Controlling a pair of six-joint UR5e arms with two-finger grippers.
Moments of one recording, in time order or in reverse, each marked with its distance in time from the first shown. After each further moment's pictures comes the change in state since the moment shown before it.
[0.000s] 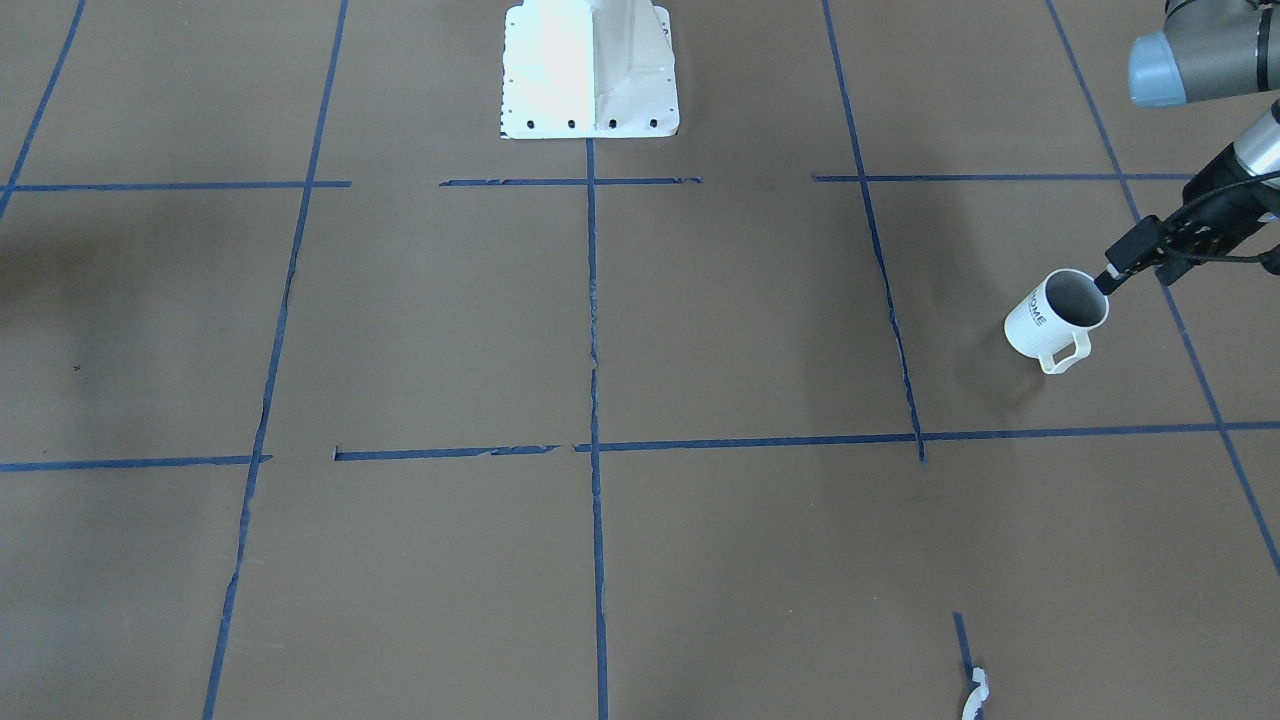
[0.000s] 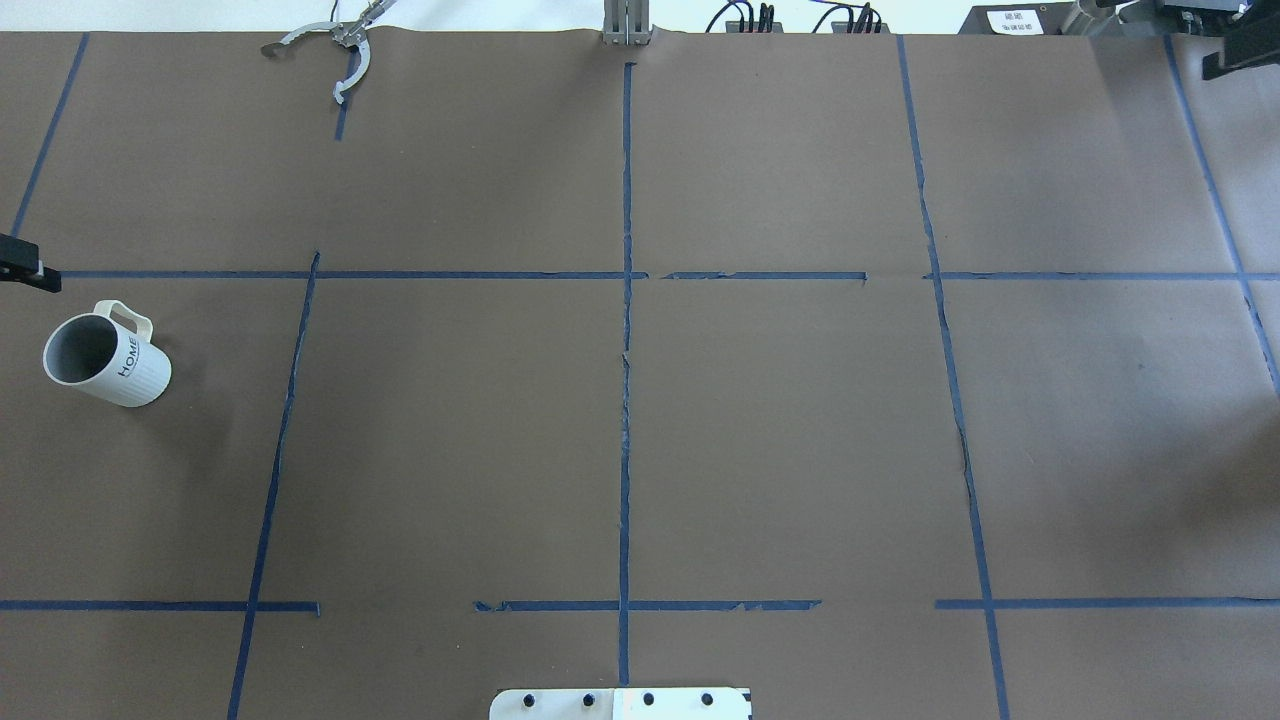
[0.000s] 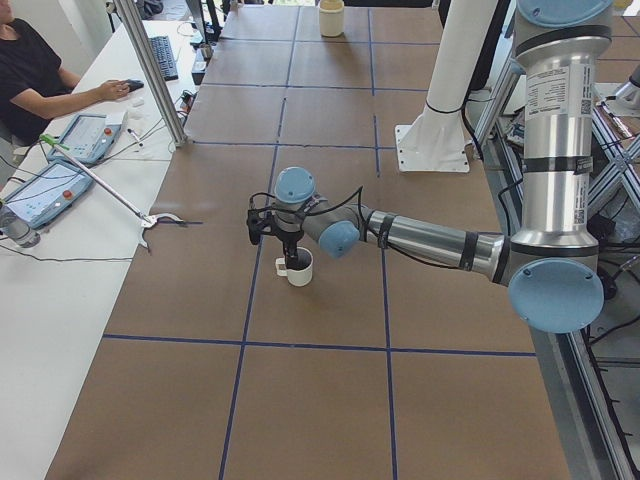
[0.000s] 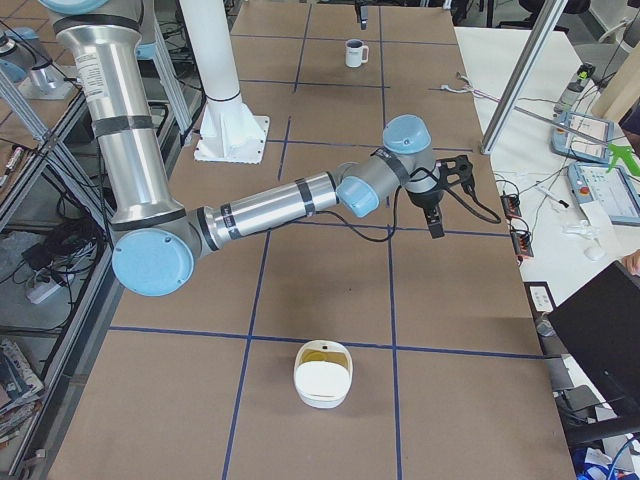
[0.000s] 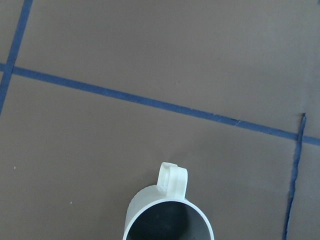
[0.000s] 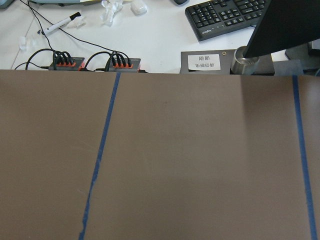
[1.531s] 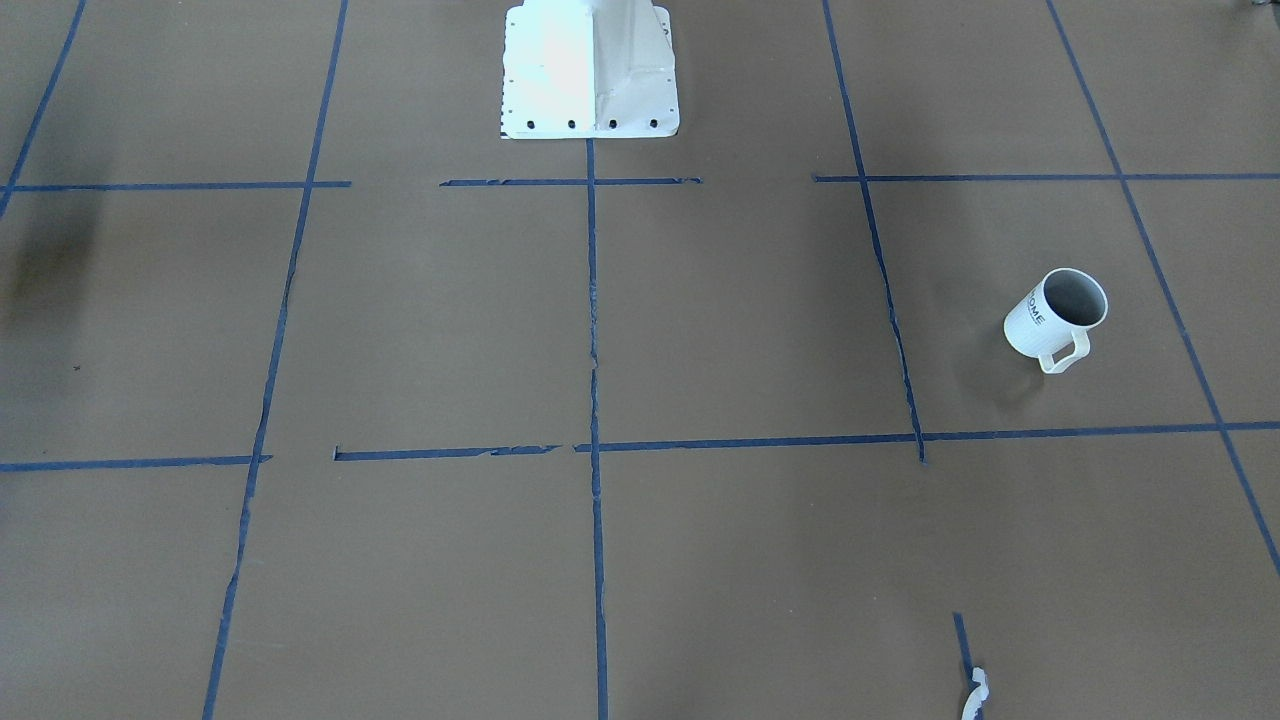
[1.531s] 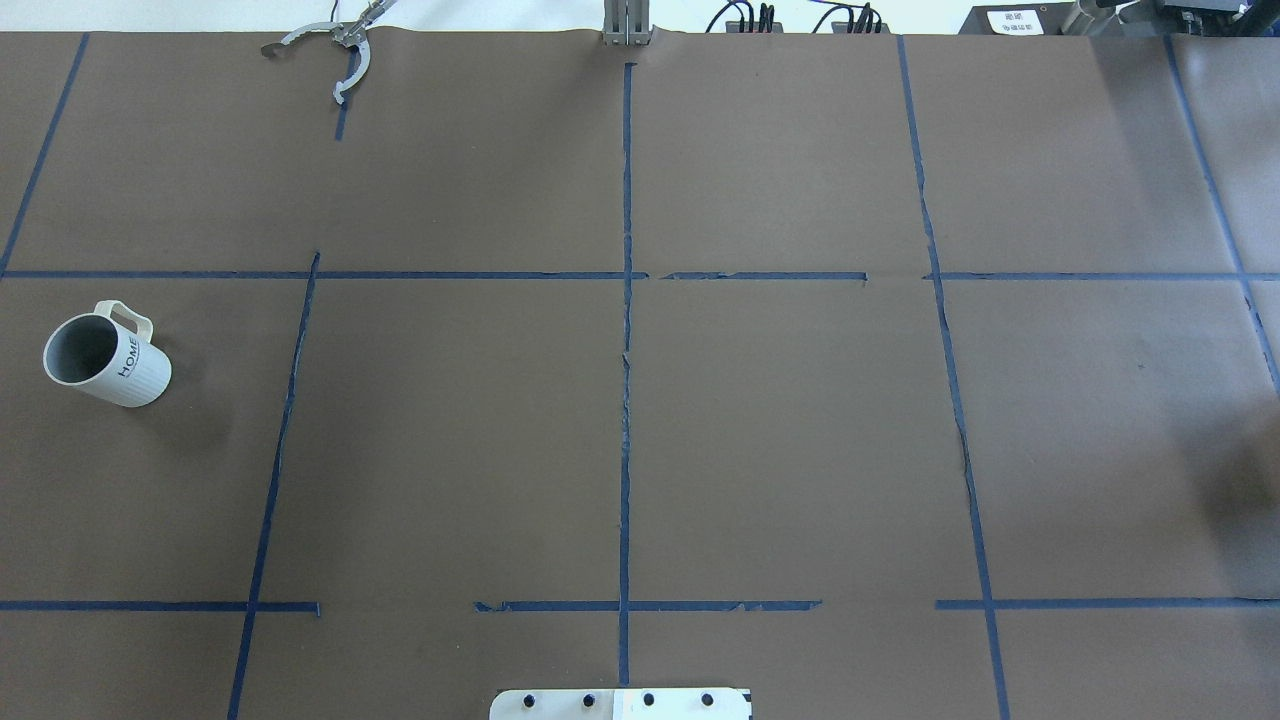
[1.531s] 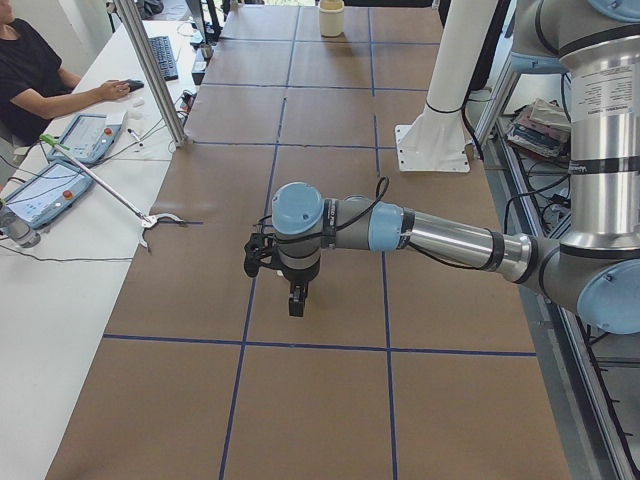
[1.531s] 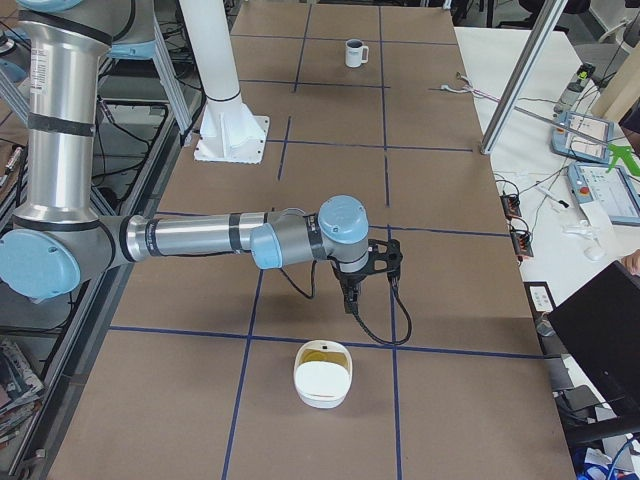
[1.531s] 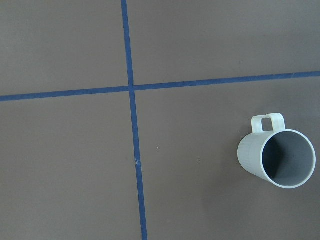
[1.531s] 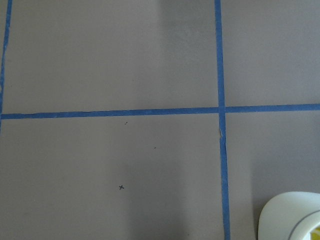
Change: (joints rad) left arm -0.383 0.066 -0.112 0.676 -0.094 0.938; right arm 0.099 -0.334 0.107 -0.217 0.153 -0.283
